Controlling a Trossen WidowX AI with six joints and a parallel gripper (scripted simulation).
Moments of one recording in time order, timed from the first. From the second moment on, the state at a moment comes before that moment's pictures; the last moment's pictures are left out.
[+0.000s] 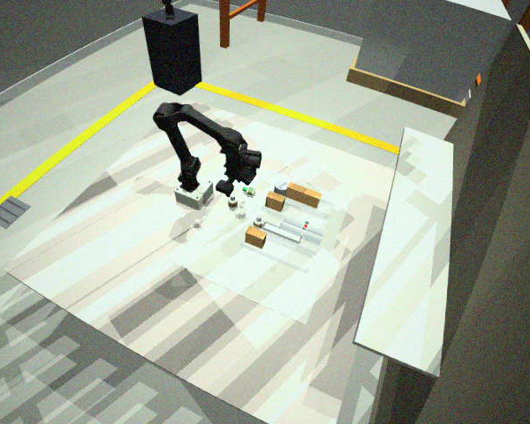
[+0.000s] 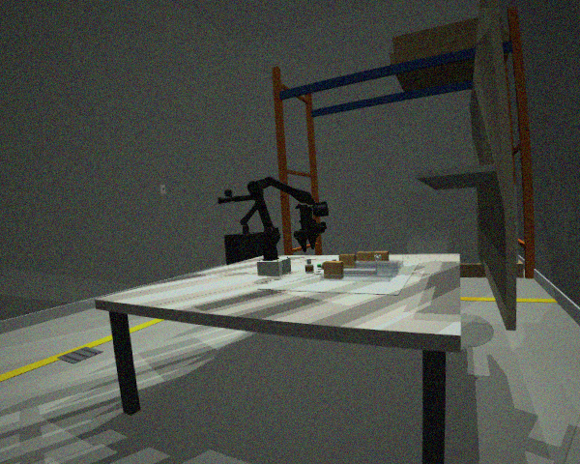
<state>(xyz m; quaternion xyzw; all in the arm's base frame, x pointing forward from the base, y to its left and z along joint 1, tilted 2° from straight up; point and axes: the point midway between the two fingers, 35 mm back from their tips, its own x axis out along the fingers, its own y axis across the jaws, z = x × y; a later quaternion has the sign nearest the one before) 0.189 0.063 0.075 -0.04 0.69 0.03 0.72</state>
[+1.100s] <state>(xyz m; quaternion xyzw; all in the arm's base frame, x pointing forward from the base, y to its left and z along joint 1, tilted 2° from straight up) 0.188 0.062 0.007 -0.05 0.70 0.03 0.71</state>
